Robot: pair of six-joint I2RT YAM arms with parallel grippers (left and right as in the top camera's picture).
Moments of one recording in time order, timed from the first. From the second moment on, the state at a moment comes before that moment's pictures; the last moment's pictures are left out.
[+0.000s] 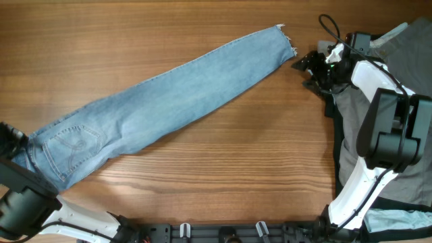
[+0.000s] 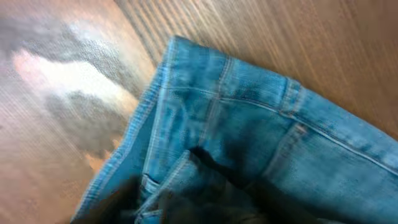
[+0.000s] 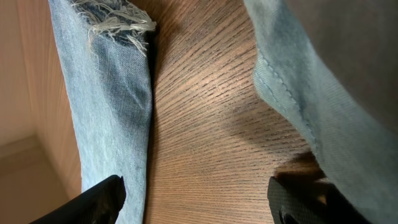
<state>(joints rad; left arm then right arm) 0.90 1.91 1.44 -0.95 -0.10 -0.15 -0.19 2.14 1.41 -0.50 -0.63 0.57</state>
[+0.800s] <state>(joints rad) 0.87 1.89 1.70 -1.24 0.21 -0.13 -0.19 2.14 1.42 -0.51 -0.62 0.57</state>
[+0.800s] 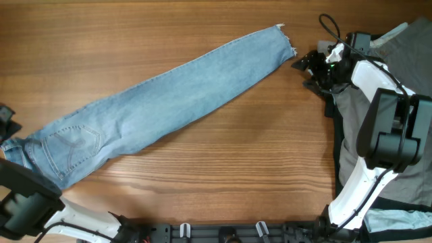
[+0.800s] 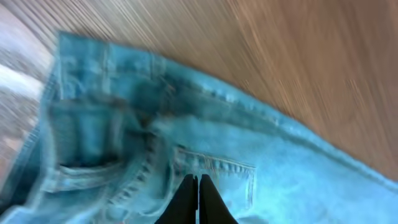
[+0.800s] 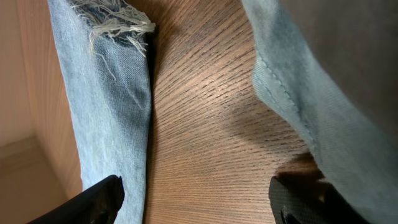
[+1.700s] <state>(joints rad) 1.06 1.73 1.52 -1.32 0.28 -0.25 -0.19 2.14 1.42 -0.52 -0.62 0.57</state>
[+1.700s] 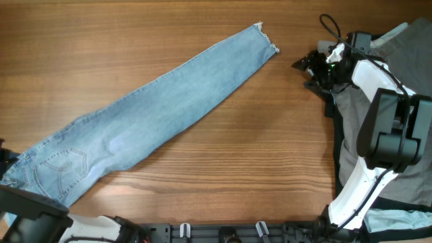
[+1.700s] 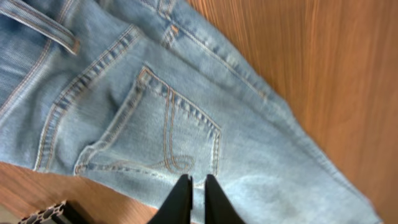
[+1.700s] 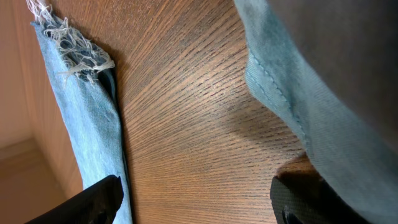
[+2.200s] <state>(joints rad) 0.87 1.73 0.89 -0.40 0.26 -0.41 -0.19 2.14 1.42 -0.53 -0.62 0.60</state>
